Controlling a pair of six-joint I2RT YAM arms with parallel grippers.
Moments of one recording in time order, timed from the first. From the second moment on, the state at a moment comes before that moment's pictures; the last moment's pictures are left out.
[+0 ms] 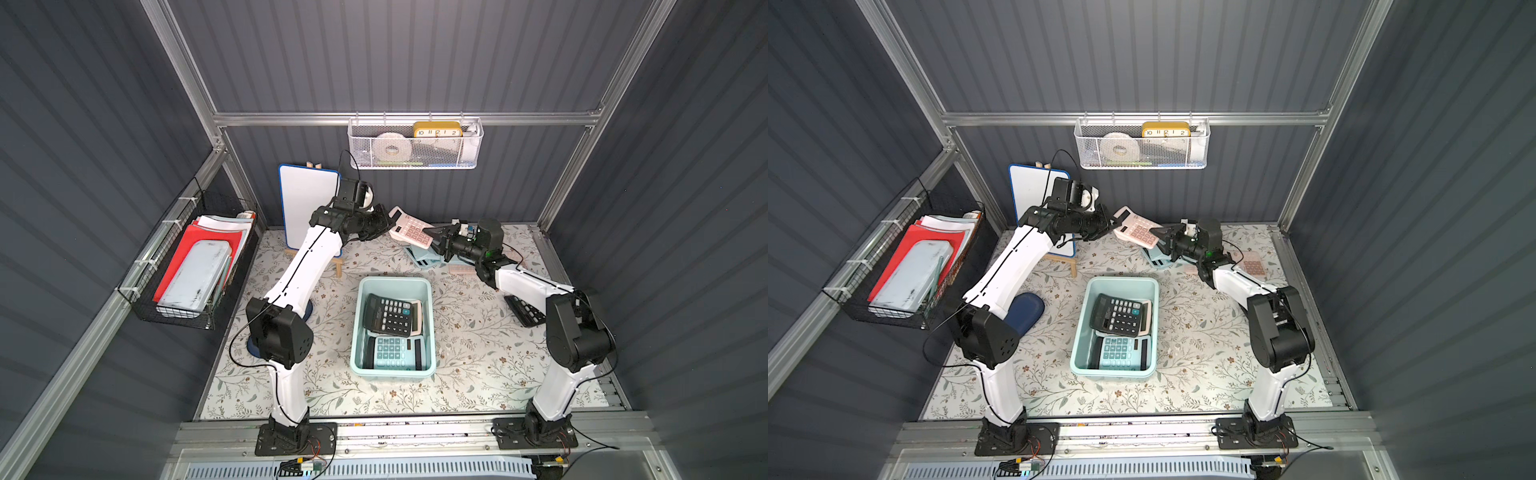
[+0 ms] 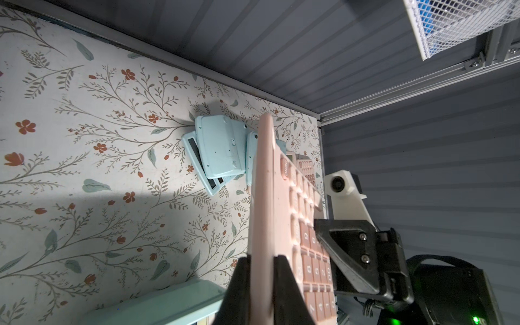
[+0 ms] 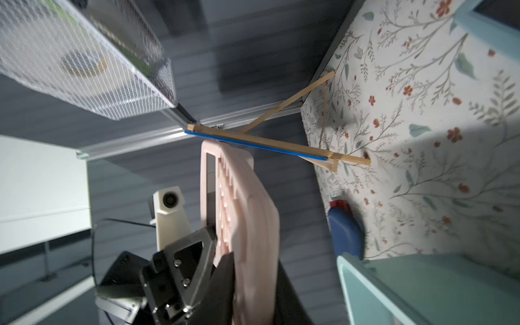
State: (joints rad) left arm -0.42 1.94 2.07 -0.81 0.38 -0.67; right arm 0.28 1.83 1.24 0.50 -0.71 1.68
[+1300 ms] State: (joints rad) left arm -0.29 1.72 1.89 -1.04 0.25 -0.65; right arm 0.66 1.43 1.15 -0.58 -0.58 1.05
